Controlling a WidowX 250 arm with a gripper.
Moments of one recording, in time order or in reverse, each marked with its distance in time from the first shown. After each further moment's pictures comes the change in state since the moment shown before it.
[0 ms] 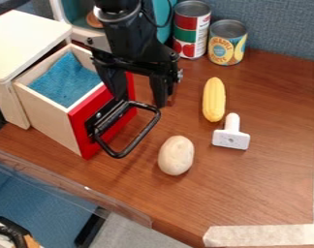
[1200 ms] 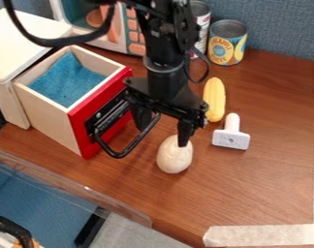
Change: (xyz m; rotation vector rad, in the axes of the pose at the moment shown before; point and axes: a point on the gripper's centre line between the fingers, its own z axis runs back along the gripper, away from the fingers) arm -0.005 -0.025 -0.066 0.068 0.137 -0.065
